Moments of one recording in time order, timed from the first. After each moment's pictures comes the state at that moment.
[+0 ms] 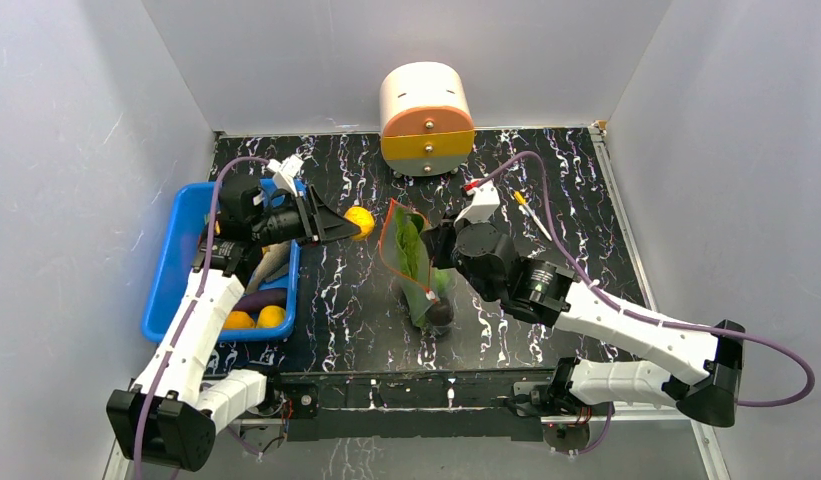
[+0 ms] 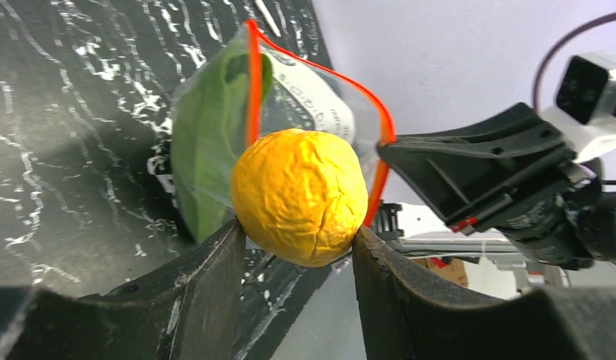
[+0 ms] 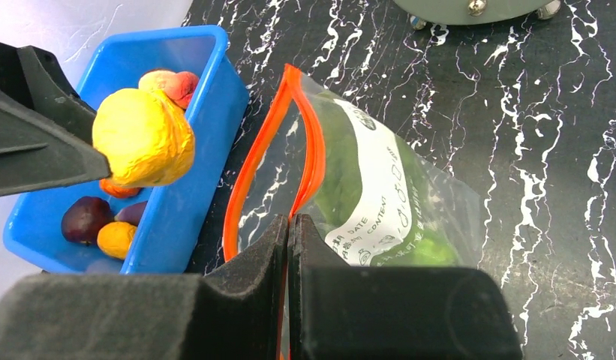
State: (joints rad) left arm -0.16 1.04 0.97 -0.41 0.83 -0.64; right arm 1.06 1.09 1.03 -0.26 0.55 0.60
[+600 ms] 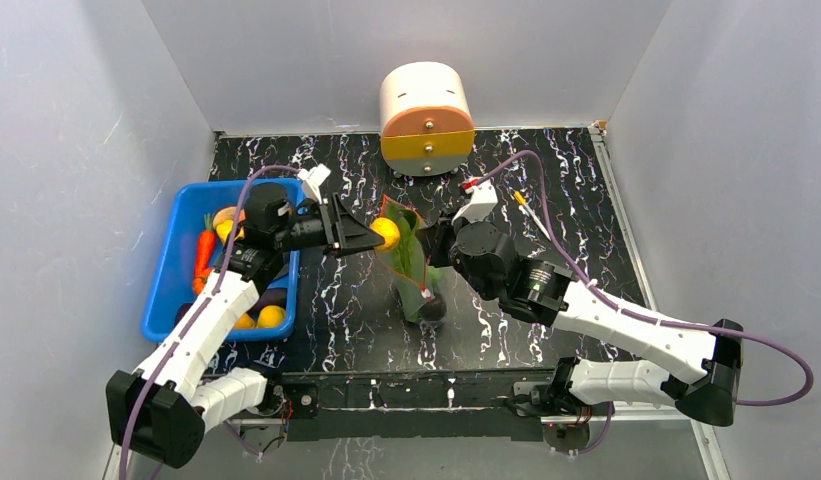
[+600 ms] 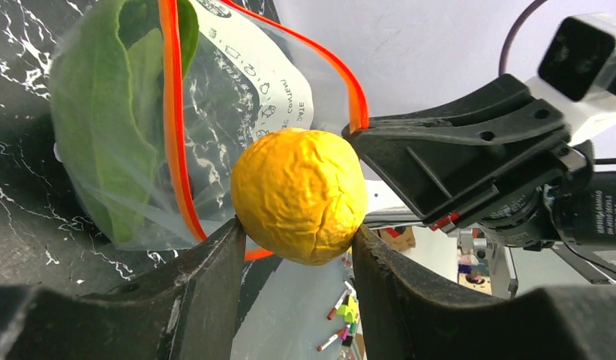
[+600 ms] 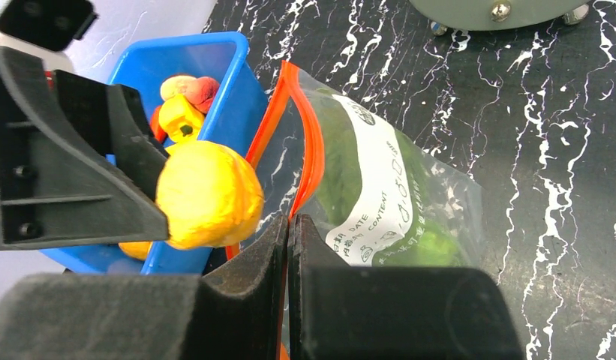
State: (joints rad) left arm -0.32 1.04 0.87 -0.18 0.85 -0.86; right arm 1.06 1.10 1.03 -0.21 0.53 0.61
